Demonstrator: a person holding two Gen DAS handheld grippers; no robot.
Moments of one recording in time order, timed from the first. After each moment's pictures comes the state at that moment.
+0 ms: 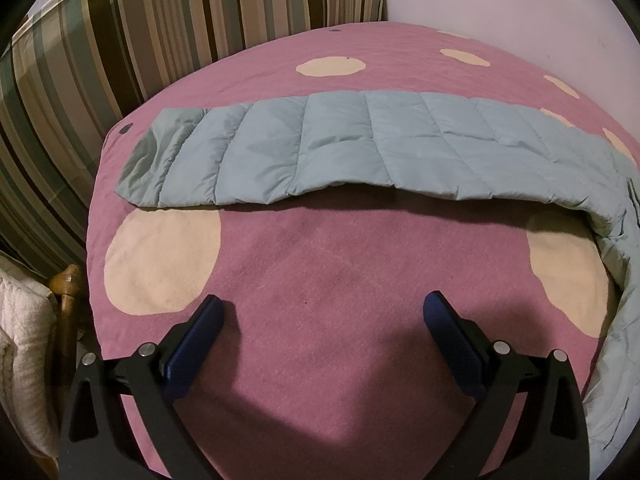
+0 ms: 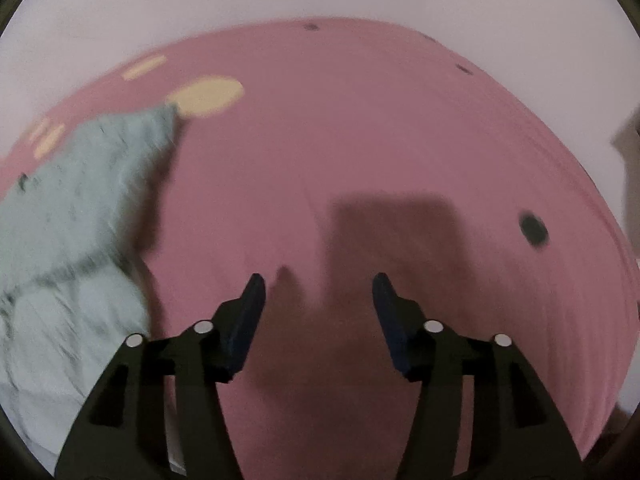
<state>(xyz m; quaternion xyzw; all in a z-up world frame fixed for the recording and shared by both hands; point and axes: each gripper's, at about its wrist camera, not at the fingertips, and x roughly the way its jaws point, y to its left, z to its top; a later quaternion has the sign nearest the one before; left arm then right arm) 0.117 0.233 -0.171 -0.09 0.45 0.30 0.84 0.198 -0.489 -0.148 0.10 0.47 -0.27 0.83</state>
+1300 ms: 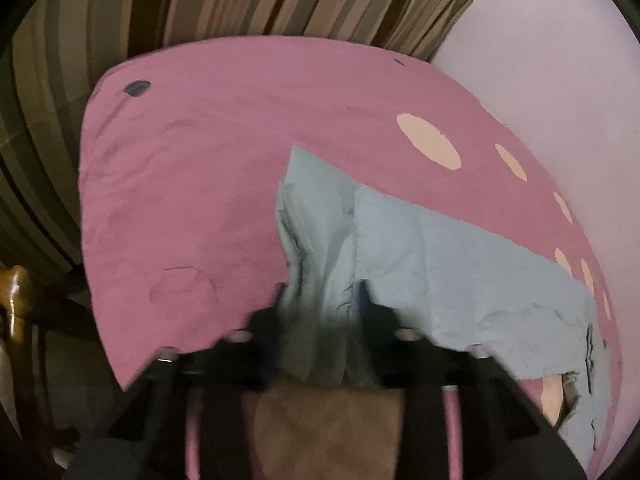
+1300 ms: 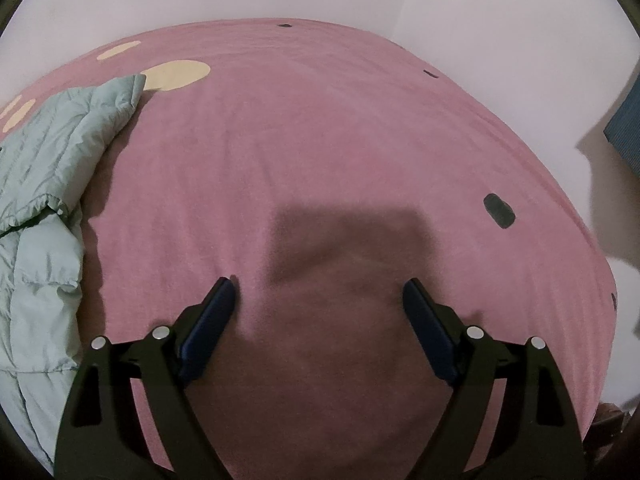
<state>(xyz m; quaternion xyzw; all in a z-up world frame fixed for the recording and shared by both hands) 0.103 0.431 -0.151 -0.28 0.41 0.22 0.84 0.183 -0.485 -0.163 0.05 0.45 -0.33 0.83</state>
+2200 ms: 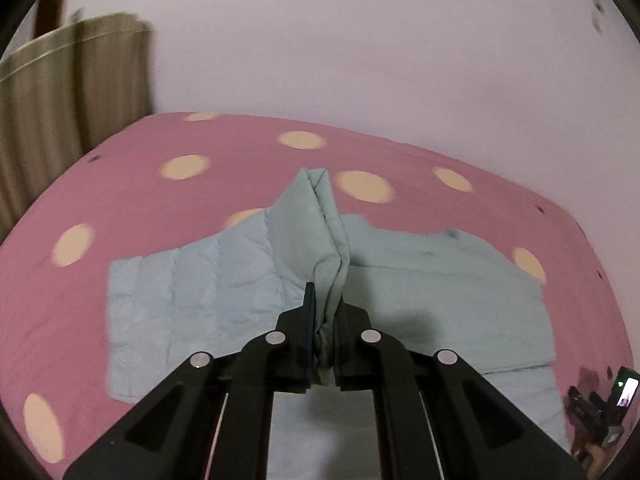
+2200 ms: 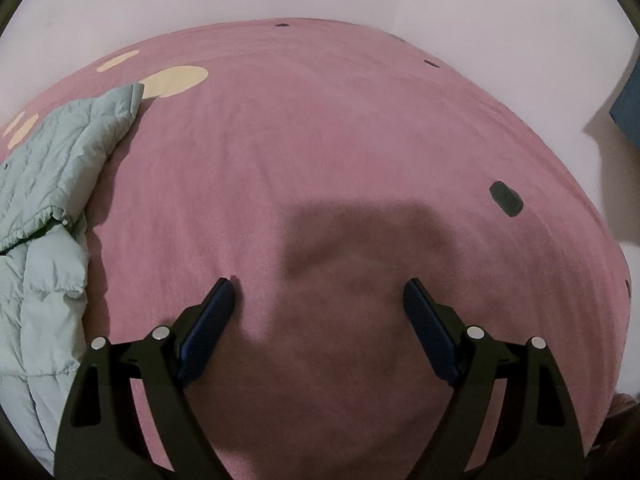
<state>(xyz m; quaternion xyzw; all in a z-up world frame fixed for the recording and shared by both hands) 0.249 0.027 -0.024 -0.05 0.38 -0.06 0.92 0.176 -0.492 -0.163 0.09 0.45 -0.31 0.83</state>
